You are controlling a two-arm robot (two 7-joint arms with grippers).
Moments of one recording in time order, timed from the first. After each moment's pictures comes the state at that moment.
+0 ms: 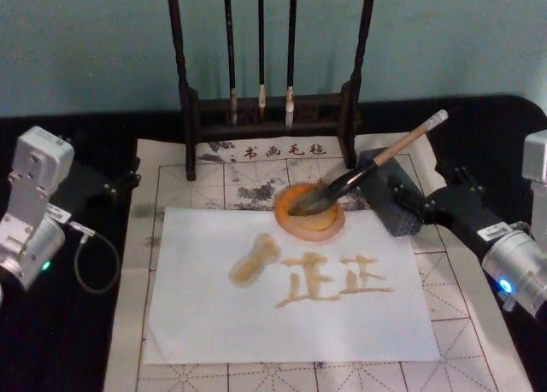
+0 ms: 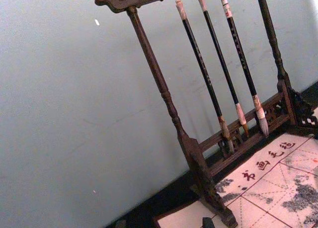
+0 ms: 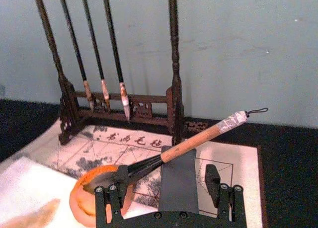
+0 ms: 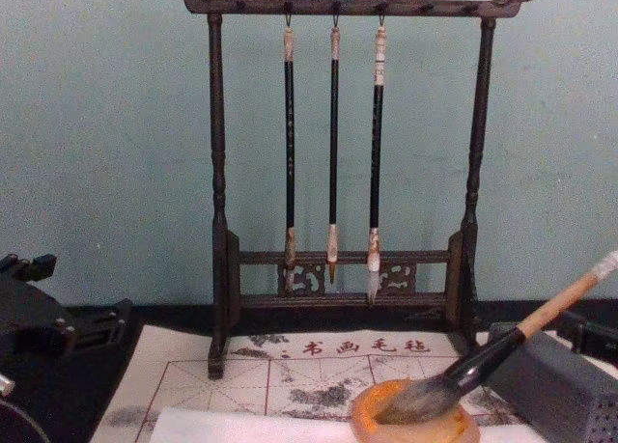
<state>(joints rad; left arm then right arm) -0.20 0.60 0.45 -1.41 -0.25 -0.12 0.03 0.11 0.69 -0.53 -1.59 0.74 -0.12 0.00</state>
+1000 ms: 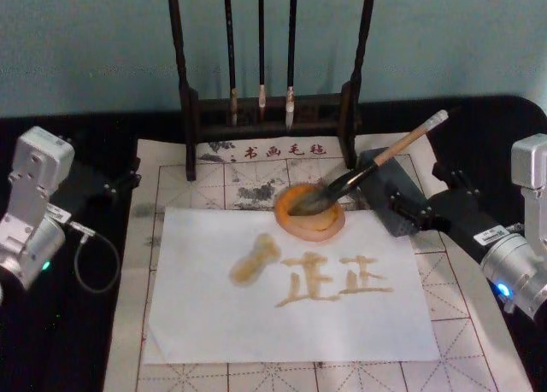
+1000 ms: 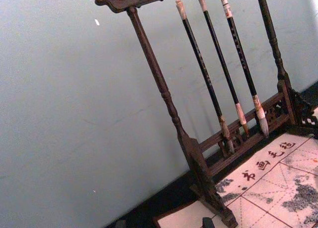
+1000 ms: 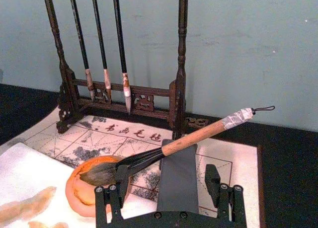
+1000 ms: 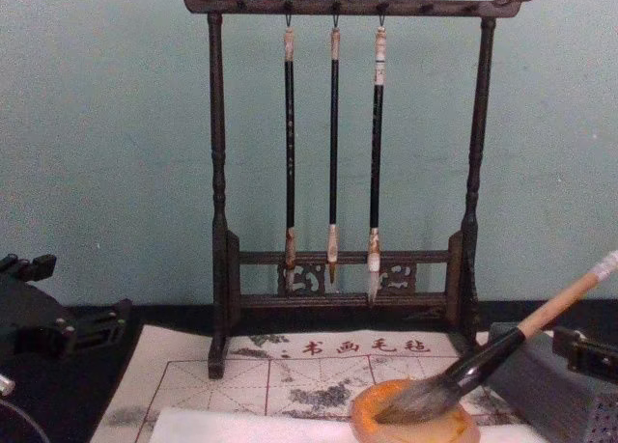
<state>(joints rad) -0.20 0.60 0.45 -1.41 -0.25 -0.12 0.03 0.12 0.69 -0.54 -1.57 0.68 -0.11 0.01</state>
